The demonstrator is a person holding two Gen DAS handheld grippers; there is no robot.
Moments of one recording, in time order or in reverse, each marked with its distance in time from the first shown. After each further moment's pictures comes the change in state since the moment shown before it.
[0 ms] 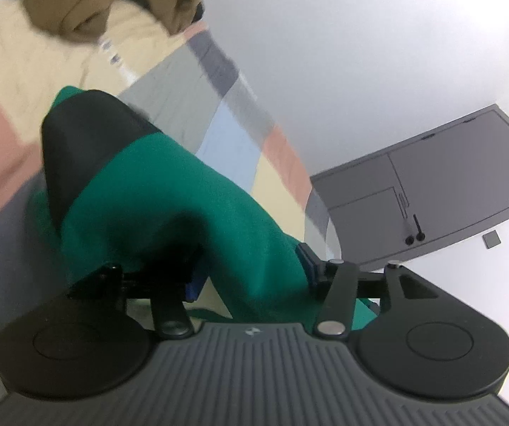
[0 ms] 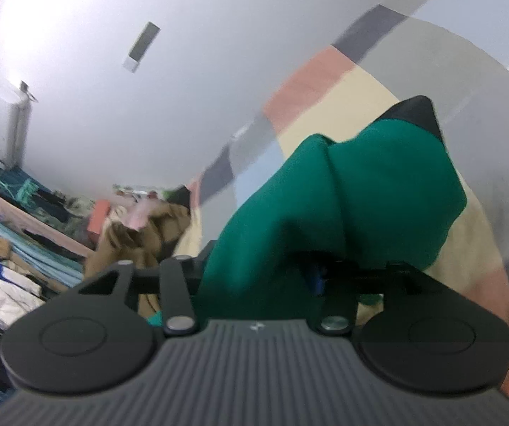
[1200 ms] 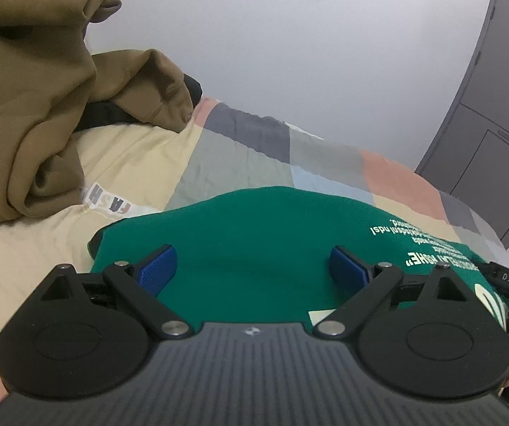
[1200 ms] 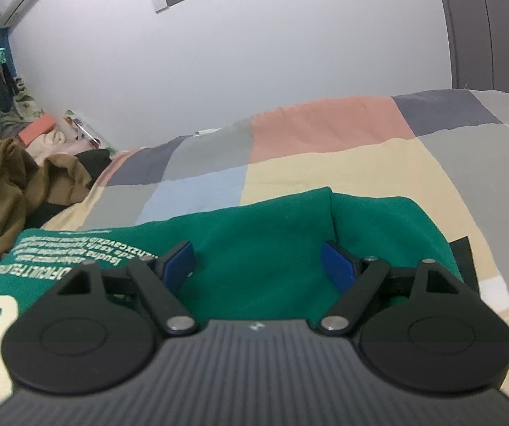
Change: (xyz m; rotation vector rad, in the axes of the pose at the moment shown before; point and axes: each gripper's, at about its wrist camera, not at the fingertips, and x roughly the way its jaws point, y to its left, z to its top) left arm 0.172 0.031 0.064 0.561 -0.211 0.359; right arm 0.207 -0.022 0.022 -0.565 -0.094 -0.196
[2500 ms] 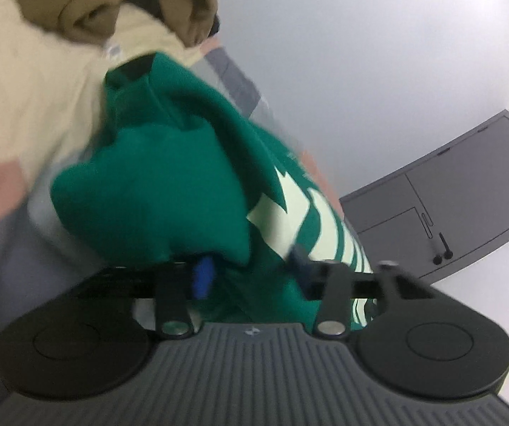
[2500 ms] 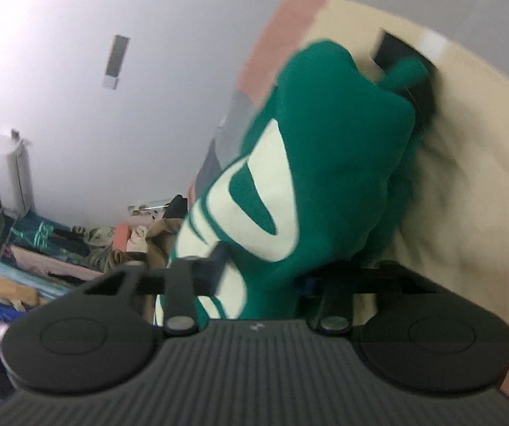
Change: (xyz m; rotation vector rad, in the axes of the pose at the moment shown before) left arm -0.099 0.022 -0.057 -0.522 0.097 -0.299; right arm -0.100 -0.045 -0.047 0.771 0.137 0.291
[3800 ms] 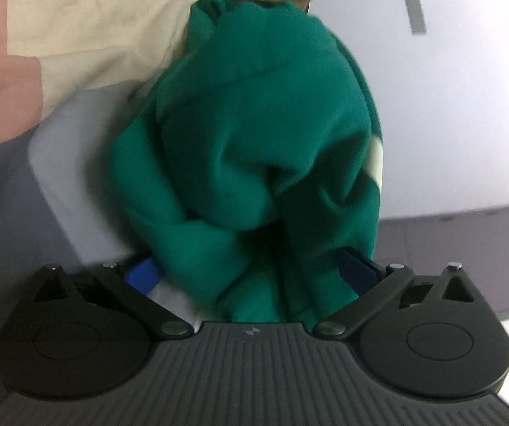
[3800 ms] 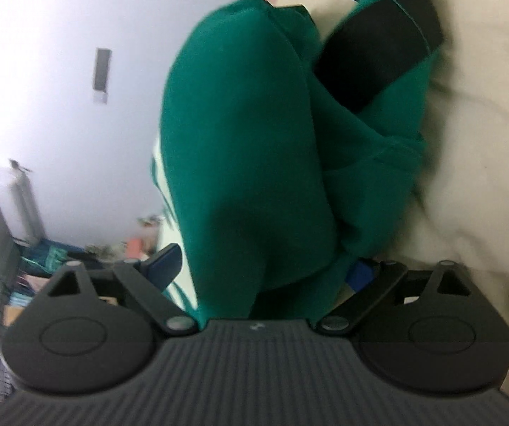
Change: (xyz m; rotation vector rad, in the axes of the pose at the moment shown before) left arm 0.049 0.068 -0.009 -0.406 0.037 -0.036; right arm 0.063 -0.034 -0.008 0.177 0.015 0.062
